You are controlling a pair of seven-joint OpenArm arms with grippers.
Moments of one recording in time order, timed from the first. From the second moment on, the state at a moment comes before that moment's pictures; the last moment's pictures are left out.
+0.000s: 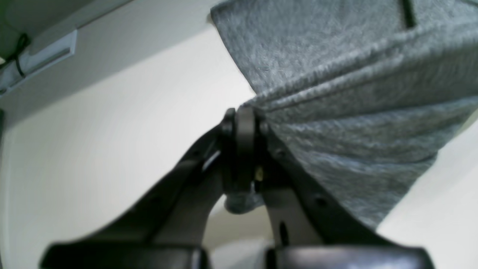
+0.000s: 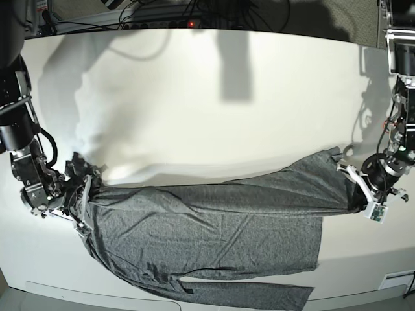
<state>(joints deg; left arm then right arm) -11.8 -25.0 -0.8 69.1 -7.1 -25.1 14.1 39.5 33.9 -37.5 37.7 15.7 26.0 -28.4</state>
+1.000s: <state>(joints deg) -11.5 -25.3 -1.0 64.8 -13.5 -24.4 22.1 47.2 35.4 -37.4 33.9 25.2 28.9 -31.7</state>
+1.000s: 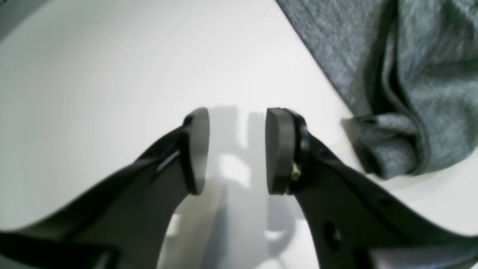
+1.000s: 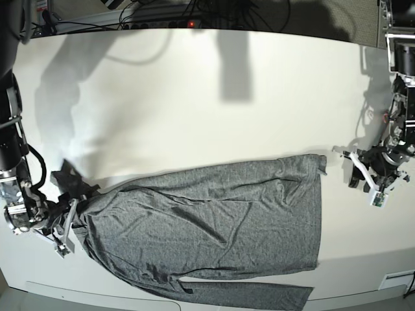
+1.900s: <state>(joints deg) -11.9 -12.3 -1.2 53.4 -20.2 -17.2 10.8 46.5 28.8 -37.4 21.7 25.1 28.4 -20.7</state>
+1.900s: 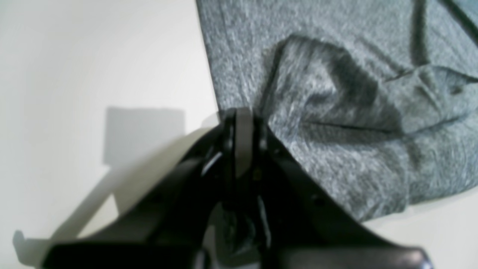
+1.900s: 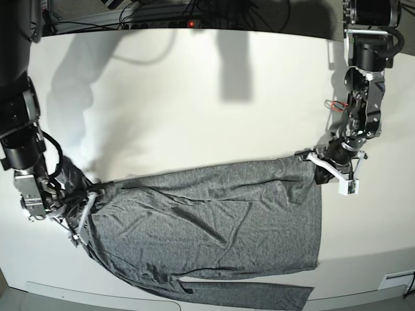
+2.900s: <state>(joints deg) -2.9 -19.9 -1.1 68.6 -35.4 -24.3 22.0 34.8 34.9 -36.6 29.5 34.3 34.2 -22.1</state>
